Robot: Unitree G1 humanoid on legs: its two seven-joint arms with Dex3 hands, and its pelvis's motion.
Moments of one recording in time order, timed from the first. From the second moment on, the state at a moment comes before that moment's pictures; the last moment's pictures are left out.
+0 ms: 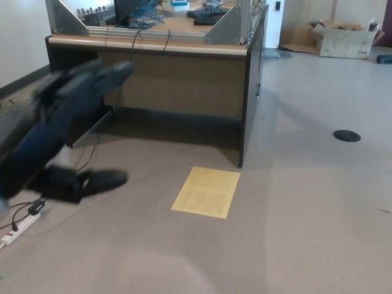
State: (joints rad) left_arm -0.60 0.73 0.02 -0.12 0.20 -0.35 -0.14; right_arm -0.25 -0.33 0.02 1.05 -0.18 -0.56 -0.02
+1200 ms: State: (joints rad) left_arm -0.96 0.39 -0.27 -0.06 0.46 -0.08 -0.20; right_arm -0.26 -0.33 0.04 1.08 -0.19 -0.63 -0.01
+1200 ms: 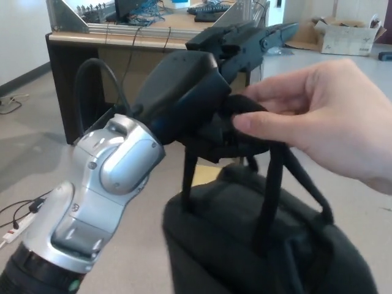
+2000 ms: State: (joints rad) left_arm -1.03 0.16 -0.34 0.22 0.58 -0.13 0.08; right_arm -0.25 -0.33 0.05 1.09 -0.19 -0.63 -0.01
